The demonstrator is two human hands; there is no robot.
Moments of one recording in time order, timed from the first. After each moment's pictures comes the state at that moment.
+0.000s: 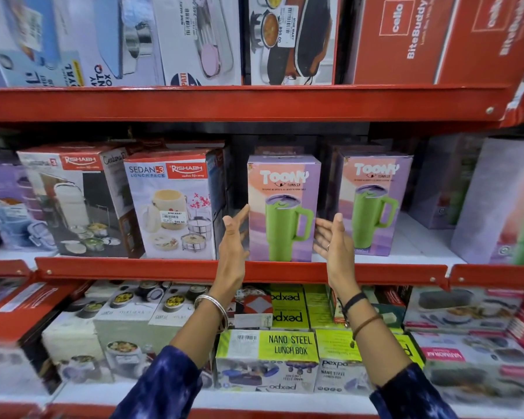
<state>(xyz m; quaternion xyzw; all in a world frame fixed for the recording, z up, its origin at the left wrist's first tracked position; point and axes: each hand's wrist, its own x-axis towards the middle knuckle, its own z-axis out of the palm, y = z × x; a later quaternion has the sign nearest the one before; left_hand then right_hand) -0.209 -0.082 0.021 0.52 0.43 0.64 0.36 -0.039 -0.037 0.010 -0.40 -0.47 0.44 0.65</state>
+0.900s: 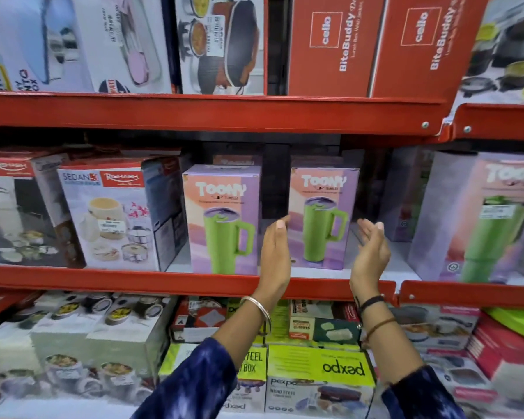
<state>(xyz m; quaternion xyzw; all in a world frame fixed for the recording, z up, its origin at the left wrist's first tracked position) -0.037 -0.026 0.017 0.55 0.41 0.65 0.33 0.102 0.004 0.022 -0.42 -0.35 0.31 0.78</state>
